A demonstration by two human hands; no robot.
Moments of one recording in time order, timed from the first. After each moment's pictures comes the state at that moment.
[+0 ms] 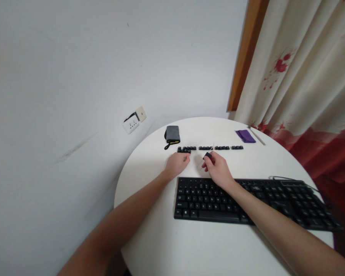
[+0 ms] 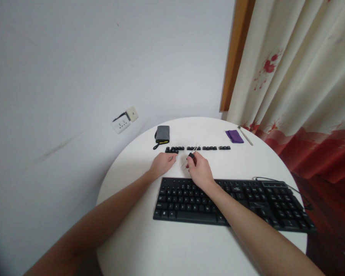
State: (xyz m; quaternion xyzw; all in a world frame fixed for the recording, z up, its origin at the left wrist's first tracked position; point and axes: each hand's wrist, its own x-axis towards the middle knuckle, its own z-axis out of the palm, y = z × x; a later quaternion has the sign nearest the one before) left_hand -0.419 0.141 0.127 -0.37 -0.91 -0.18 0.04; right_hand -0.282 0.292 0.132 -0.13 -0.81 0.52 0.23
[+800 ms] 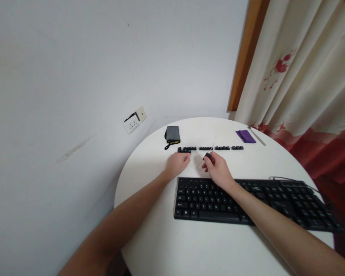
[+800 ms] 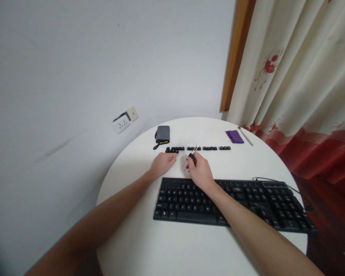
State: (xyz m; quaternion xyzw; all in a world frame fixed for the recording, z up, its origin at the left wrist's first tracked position) left_hand -0.419 0.141 0.126 -0.37 -0.91 -0.20 0.04; right_hand -0.281 0.290 0.135 -0.13 -0.81 0.52 0.22
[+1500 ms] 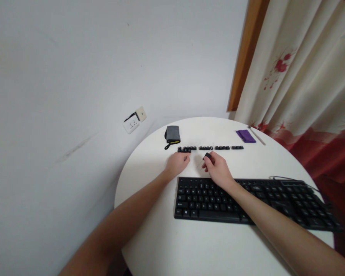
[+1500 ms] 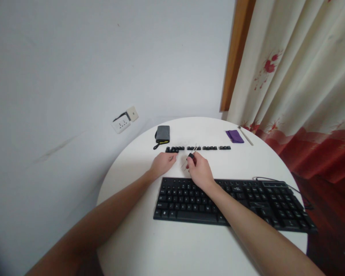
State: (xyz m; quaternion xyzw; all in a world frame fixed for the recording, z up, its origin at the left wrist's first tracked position) left_hand -0.418 0.142 0.130 -0.37 -0.91 -0.18 0.03; right_hand -0.282 0.291 0.133 -0.13 -0.81 0.52 0.22
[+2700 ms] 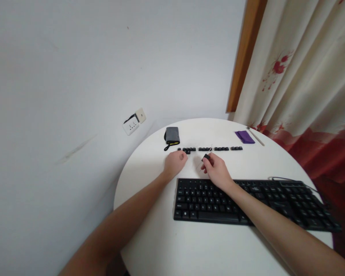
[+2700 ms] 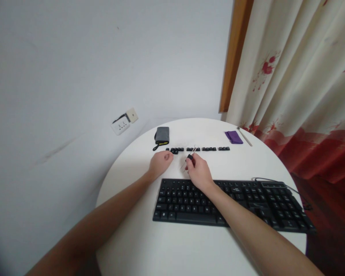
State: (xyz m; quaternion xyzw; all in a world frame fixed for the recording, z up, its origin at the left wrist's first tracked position) left_hand -0.422 0.139 0.131 -0.33 -0.91 -0.23 0.10; right_hand -0.281 0.289 0.135 -0.13 -0.82 0.52 0.22
